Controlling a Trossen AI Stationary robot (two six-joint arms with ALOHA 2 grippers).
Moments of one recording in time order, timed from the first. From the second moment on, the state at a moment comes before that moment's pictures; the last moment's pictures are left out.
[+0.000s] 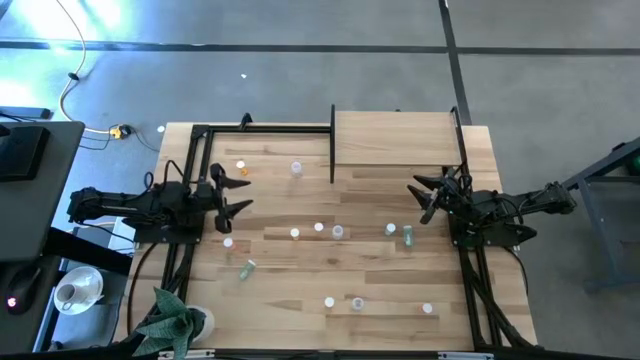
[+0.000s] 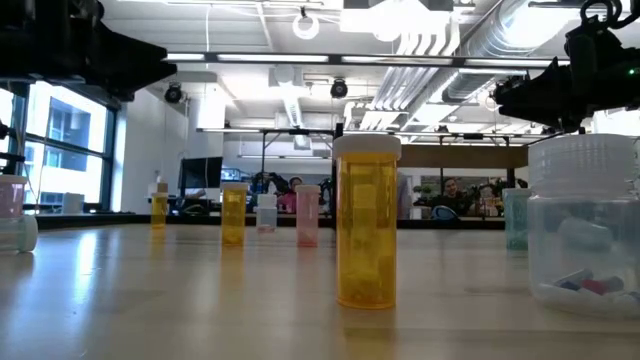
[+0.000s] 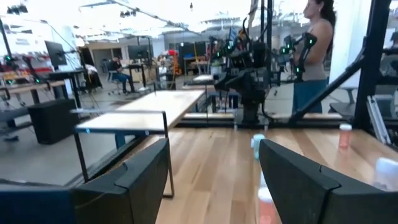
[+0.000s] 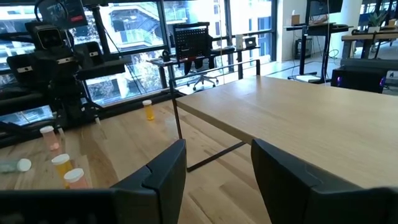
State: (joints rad) left arm 0.07 0.12 0.05 0.18 -0.25 0.09; right arm 0.22 0.02 0.04 -0.03 0.77 0.13
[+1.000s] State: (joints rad) left arm 0.07 0.12 0.05 0.18 -0.30 0.09; right arm 0.22 0.26 0.26 0.32 0.50 -0.14
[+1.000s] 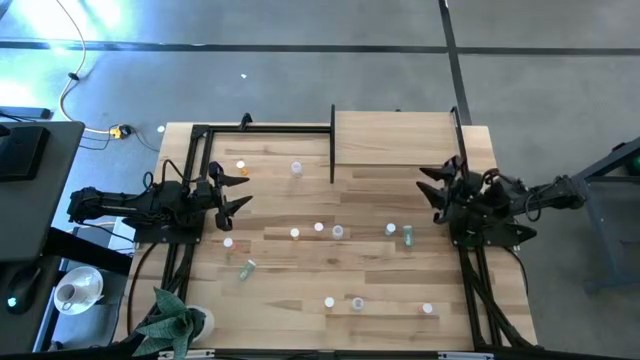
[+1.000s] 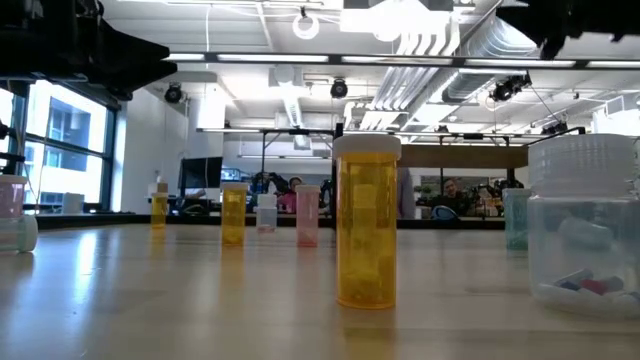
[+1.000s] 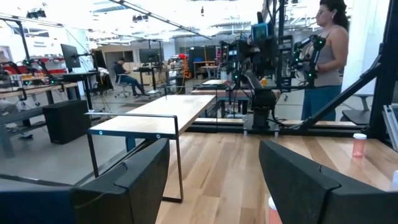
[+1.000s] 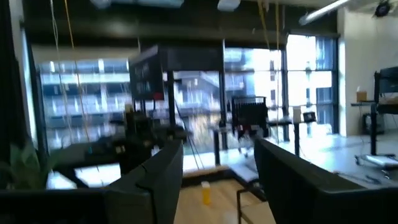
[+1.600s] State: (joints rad) left arm 0.07 0.12 0.05 0.15 -0.30 0.08; right arm 0.22 0.91 0.62 -0.15 0.33 0.01
